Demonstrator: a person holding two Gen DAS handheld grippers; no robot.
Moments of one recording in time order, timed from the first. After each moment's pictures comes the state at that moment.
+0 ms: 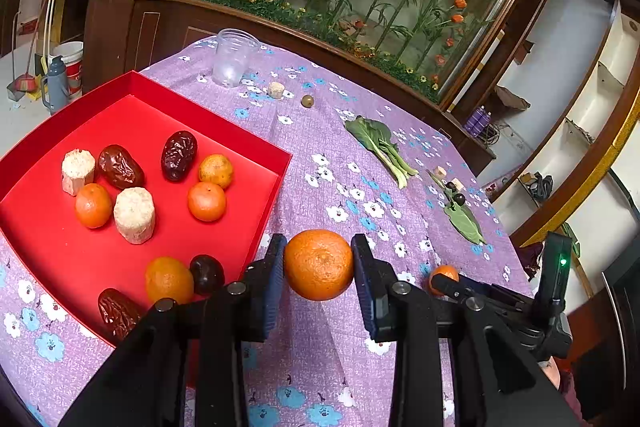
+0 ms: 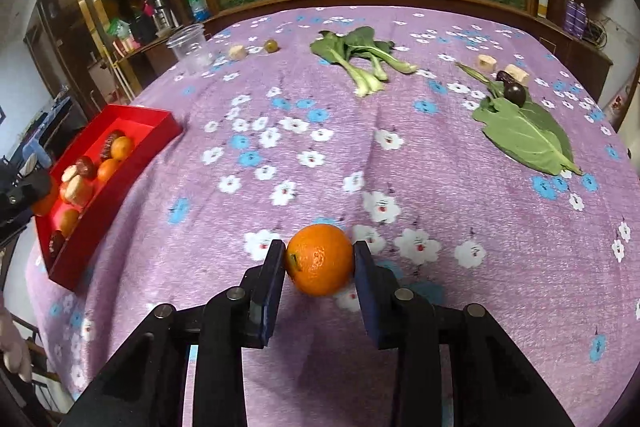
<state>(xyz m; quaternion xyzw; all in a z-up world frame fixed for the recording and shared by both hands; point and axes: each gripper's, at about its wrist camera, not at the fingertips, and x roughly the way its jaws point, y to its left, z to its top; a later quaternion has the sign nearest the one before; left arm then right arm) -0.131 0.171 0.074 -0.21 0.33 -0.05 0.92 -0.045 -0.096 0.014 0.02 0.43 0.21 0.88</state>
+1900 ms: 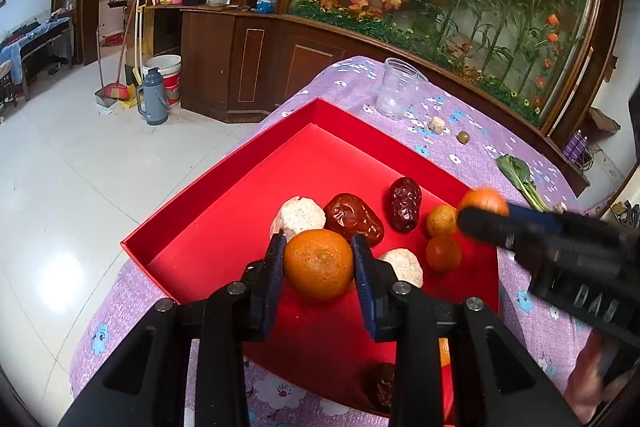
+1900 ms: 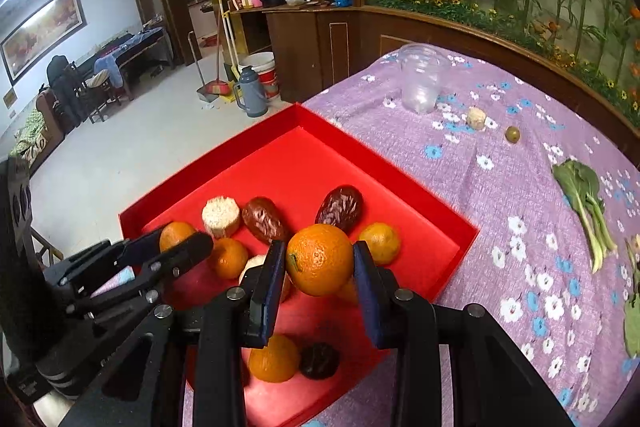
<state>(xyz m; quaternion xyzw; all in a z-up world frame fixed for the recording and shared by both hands) -0.136 0.306 0.053 -0.17 0.33 0.13 0.92 -0.048 0.177 0.080 -0.10 0.38 0.37 0.84</state>
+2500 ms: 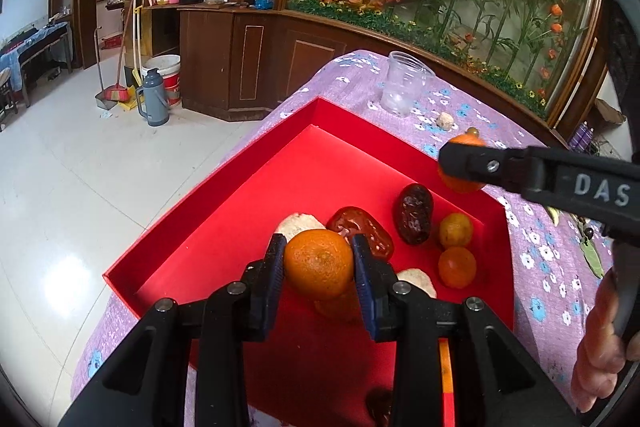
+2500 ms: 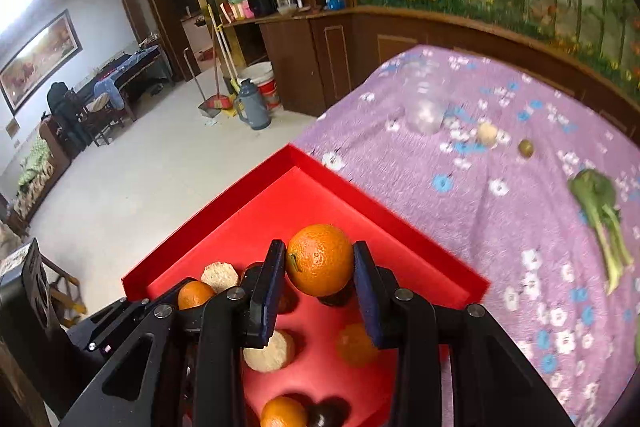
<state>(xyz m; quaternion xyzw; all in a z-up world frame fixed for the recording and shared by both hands) -0.113 0.312 0.048 -0.16 0.34 0.14 0.91 -0.001 0.201 0.089 -0.05 0.41 0.38 0.83</state>
